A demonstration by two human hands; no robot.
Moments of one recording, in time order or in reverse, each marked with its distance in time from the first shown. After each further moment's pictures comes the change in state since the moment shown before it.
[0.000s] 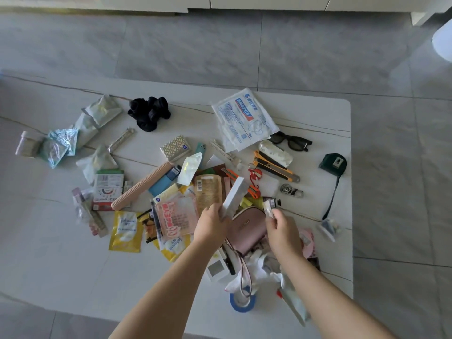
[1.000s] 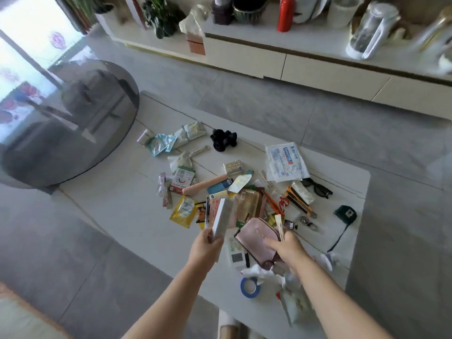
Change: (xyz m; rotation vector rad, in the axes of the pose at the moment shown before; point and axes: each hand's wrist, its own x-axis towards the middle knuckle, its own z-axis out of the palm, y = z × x) left_hand -0.198 -0.021 -0.083 -0.613 0.258 -0.292; right_hand -0.130 -0.085 -0.085 0.165 -0.414 -0.056
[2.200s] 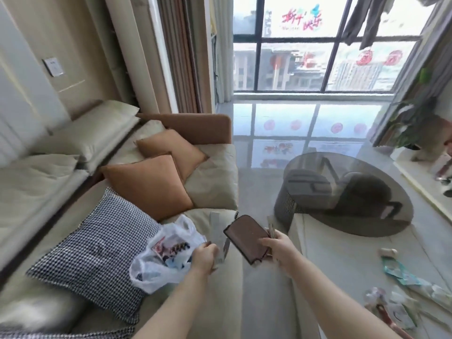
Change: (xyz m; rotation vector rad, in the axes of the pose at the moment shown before) left_hand -0.348 -0.327 -0.382 -1.267 0.889 -0.185; right_hand -0.404 -0.115 0.471 -0.400 -0.992 -0.386
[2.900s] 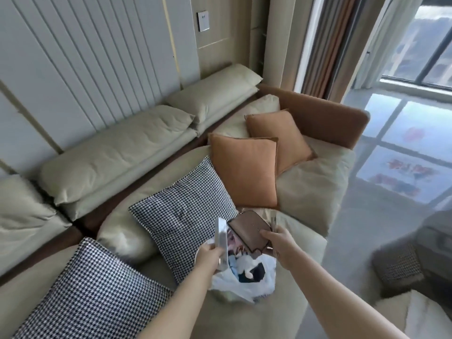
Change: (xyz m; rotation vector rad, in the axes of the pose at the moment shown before) left_hand 0.095 0.015 -0.150 -0.219 0.449 -0.157; right_hand 0.175 -0.017 0.225 -0.353 -0.397 0.153
